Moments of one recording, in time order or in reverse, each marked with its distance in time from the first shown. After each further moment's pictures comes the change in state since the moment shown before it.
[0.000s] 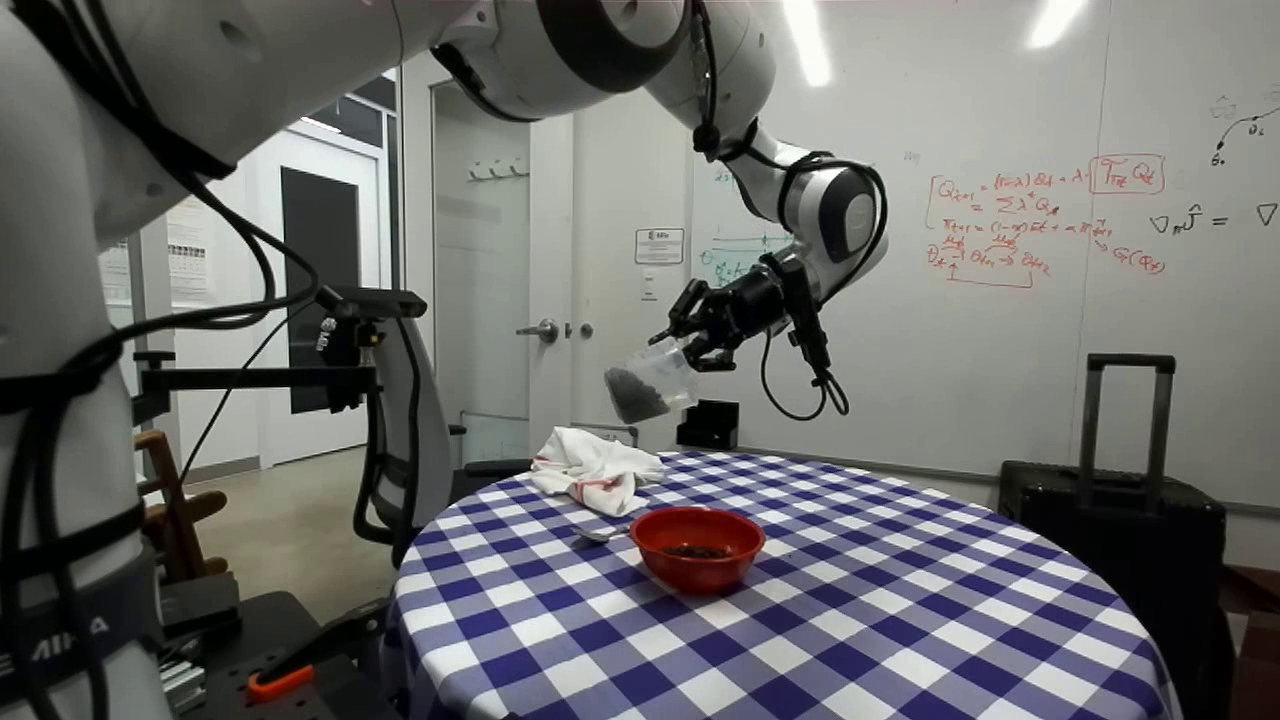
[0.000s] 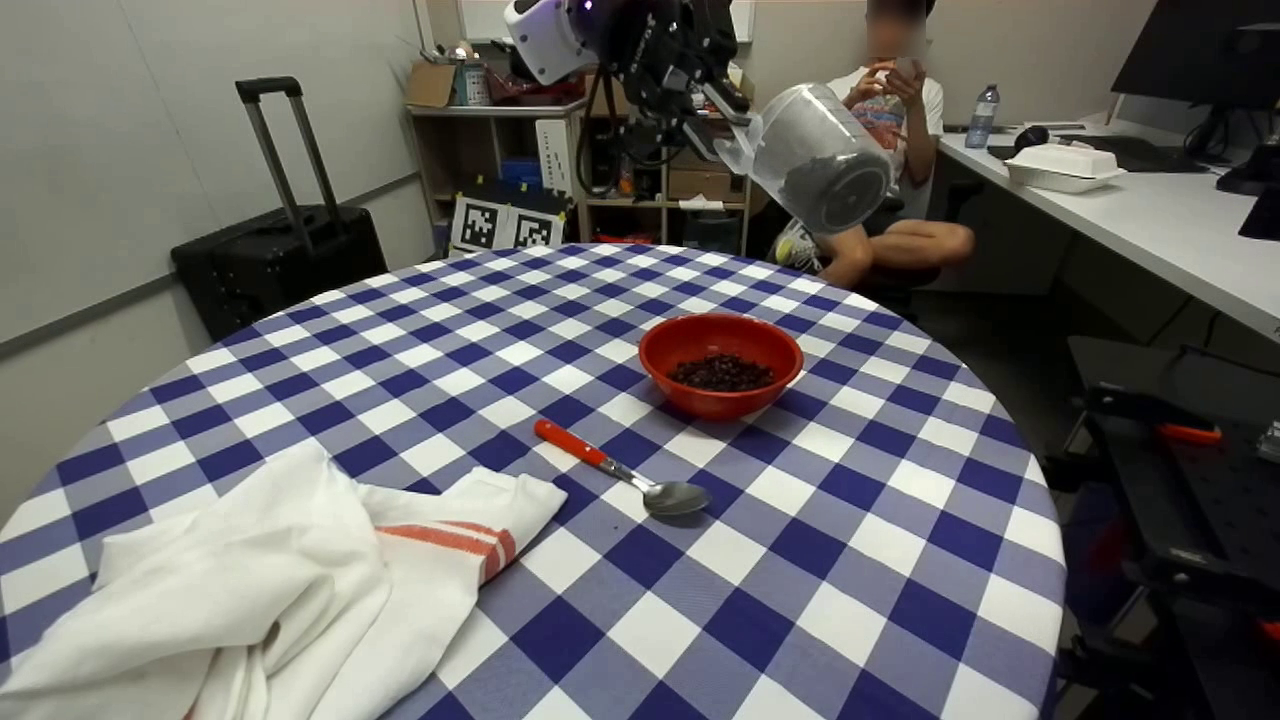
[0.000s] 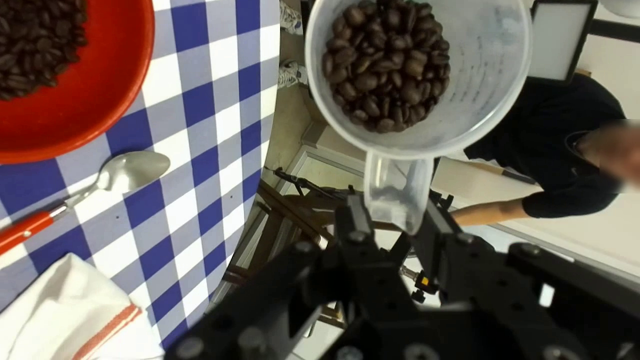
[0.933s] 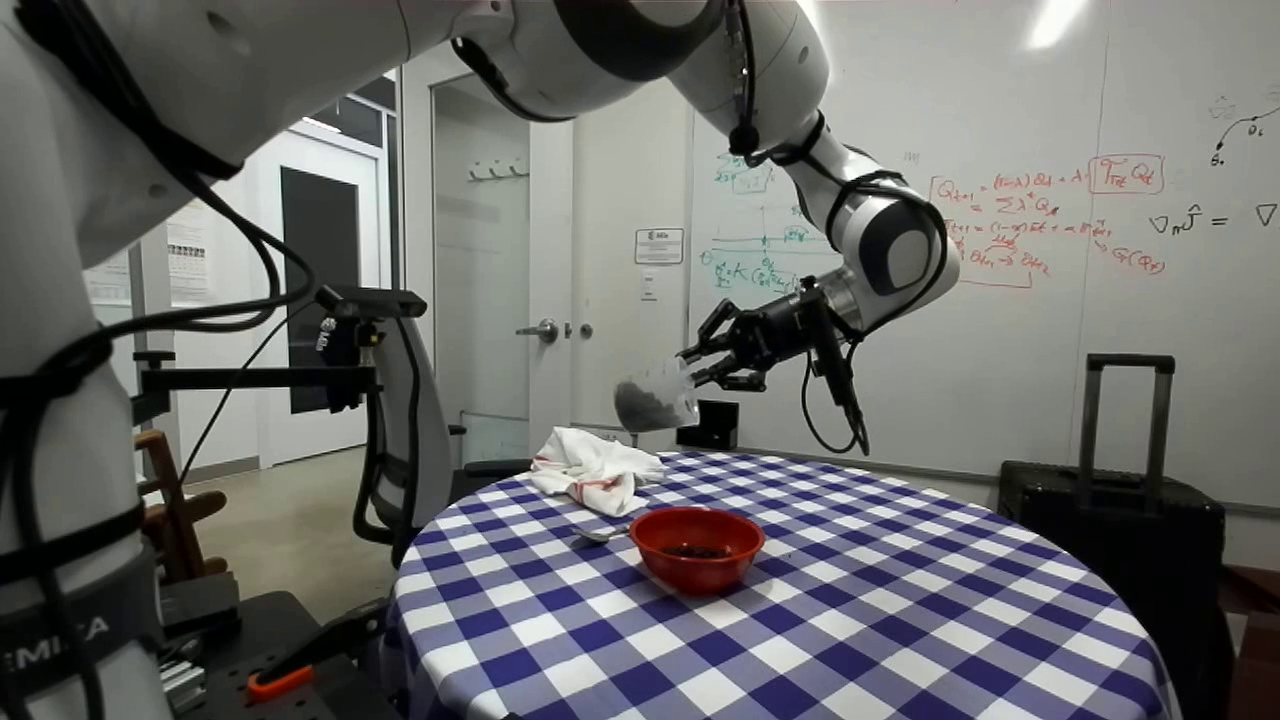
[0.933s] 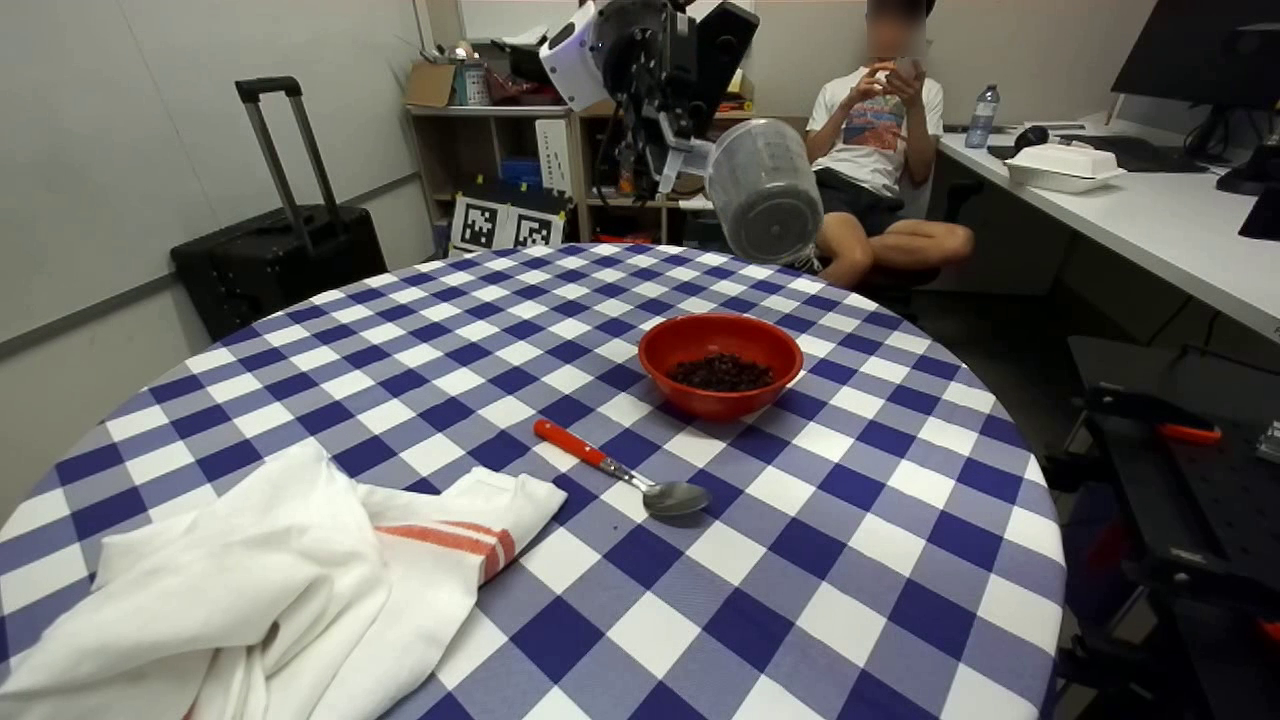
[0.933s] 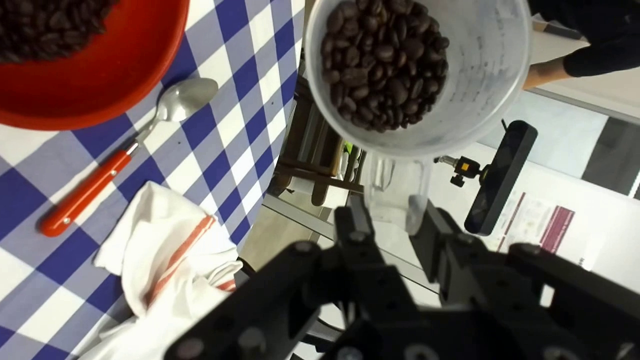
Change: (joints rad) arm -0.101 0.021 -0.018 -0.071 0.235 0.157 0.119
